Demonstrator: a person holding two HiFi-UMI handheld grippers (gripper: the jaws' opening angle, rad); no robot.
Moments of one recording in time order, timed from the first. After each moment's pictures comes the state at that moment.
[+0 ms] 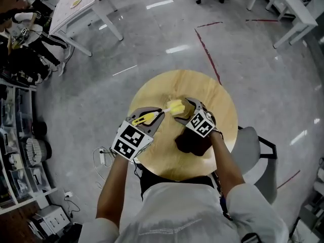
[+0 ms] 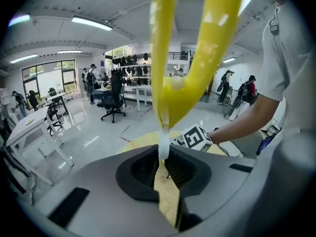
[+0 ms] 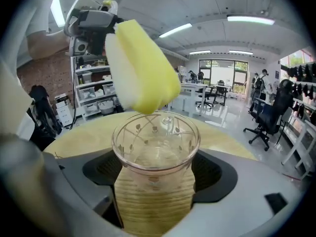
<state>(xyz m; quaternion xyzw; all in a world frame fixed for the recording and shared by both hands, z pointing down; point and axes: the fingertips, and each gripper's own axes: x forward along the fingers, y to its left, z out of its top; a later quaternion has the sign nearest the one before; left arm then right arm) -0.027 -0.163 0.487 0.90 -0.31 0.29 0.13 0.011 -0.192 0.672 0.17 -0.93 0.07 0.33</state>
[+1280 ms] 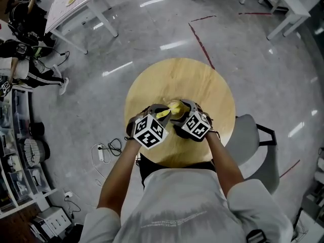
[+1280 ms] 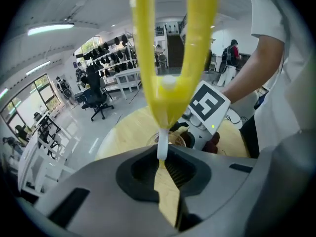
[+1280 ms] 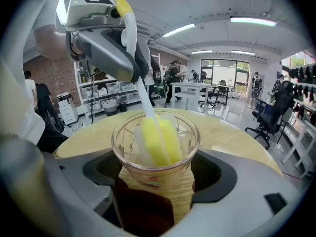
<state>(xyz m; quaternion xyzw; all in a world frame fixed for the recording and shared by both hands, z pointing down) 0.004 -0.102 0.588 0.87 -0.22 0.43 0.05 0.000 -0.113 0.670 0.16 -0.93 0.07 0.33</state>
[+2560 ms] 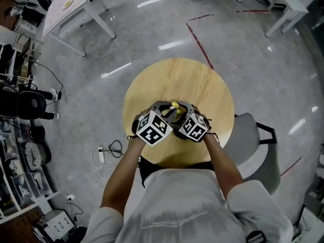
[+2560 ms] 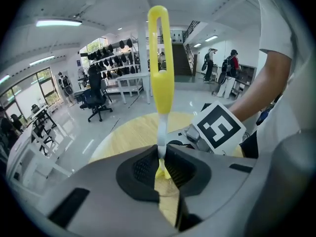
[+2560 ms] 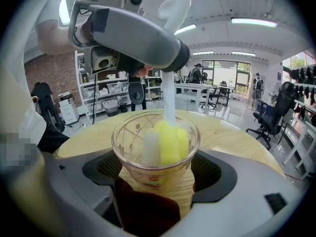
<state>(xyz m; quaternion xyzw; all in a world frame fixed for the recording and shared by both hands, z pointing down) 0.039 -0.119 0.580 0.89 -0.22 0.38 0.08 -0.005 -0.105 0.673 0.16 -0.93 0.07 0.33</state>
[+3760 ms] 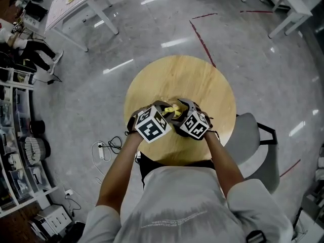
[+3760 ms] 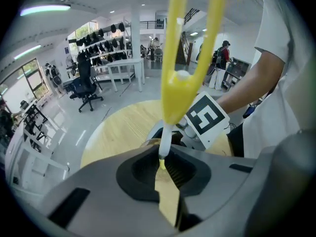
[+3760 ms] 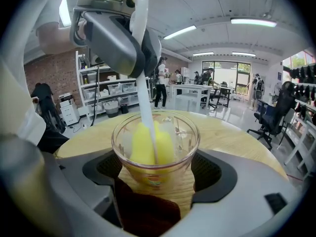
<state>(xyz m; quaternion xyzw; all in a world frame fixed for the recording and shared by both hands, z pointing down) 0.023 -0.094 0.582 0.87 -0.16 0.44 0.12 -0.009 -0.105 0.670 0.16 -0.93 0.07 0.32</state>
